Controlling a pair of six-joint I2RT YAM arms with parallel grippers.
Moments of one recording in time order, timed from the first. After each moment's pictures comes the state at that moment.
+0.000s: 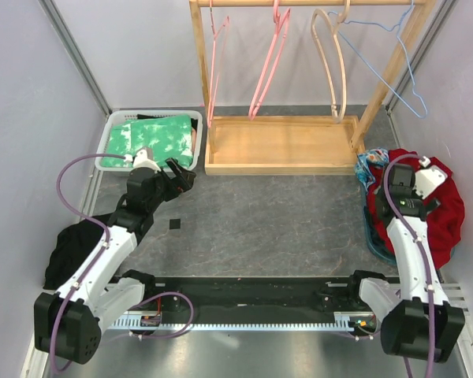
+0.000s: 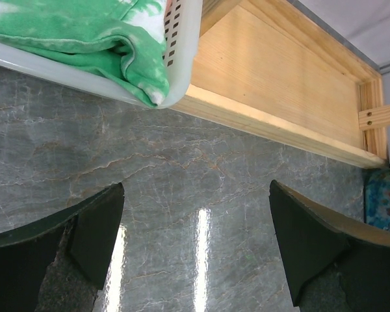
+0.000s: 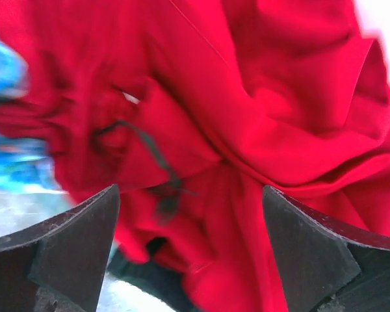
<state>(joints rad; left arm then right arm) -0.26 0.94 0.61 -0.08 -0.02 -0.66 -0.12 0.96 0.82 -0.65 0.70 0.58</state>
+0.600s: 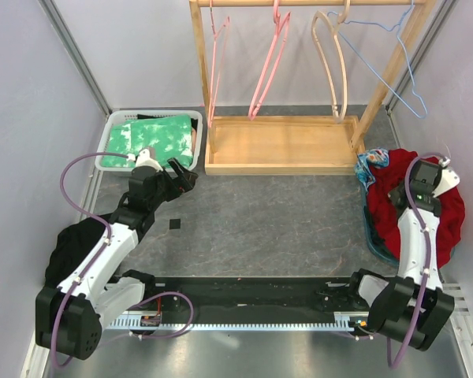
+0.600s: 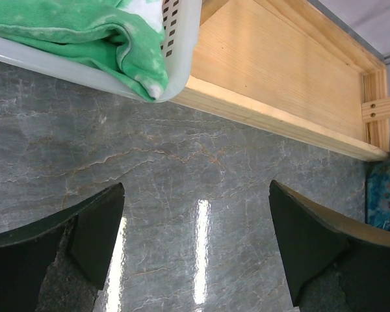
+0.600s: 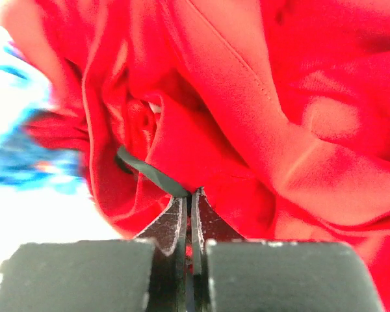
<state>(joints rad) -0.26 0.97 0.61 -0.08 0.01 -0.66 -0.41 1.06 0.80 -0.54 0.29 0.58</state>
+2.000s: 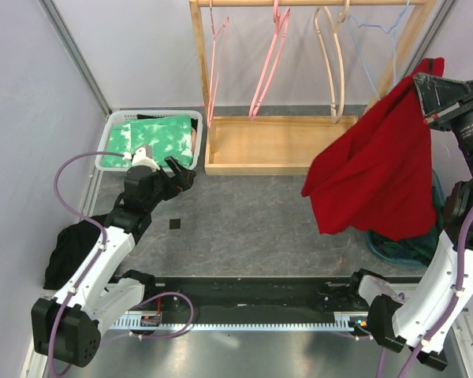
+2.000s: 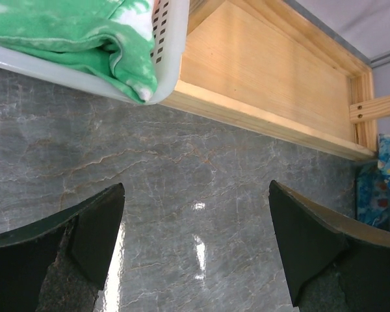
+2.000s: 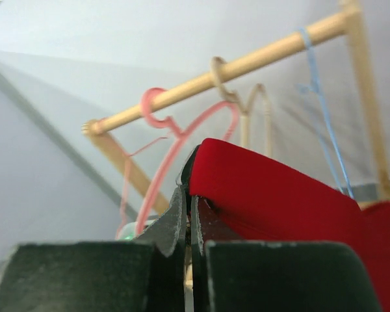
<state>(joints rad) -0.26 0.92 0.64 -0.14 0.01 -0.66 -0.41 1.06 1.99 -0.68 -0.49 0.66</state>
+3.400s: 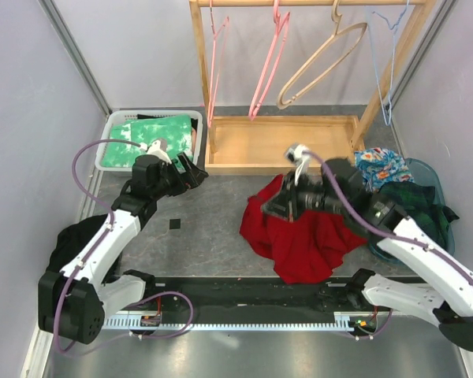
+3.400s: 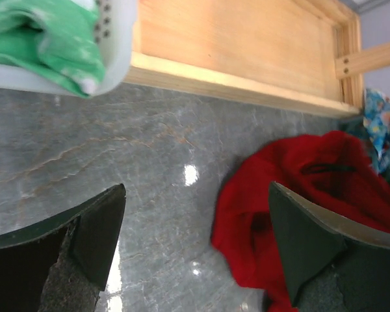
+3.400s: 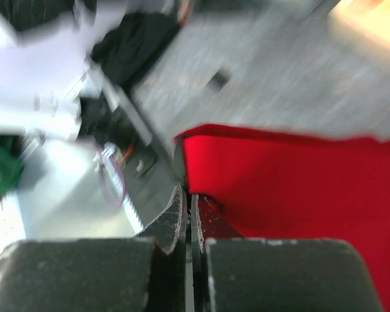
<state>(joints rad) -0.26 1.07 0.72 -0.14 0.18 -0.63 0.71 1.00 1.15 -0.53 -0.39 0.38</state>
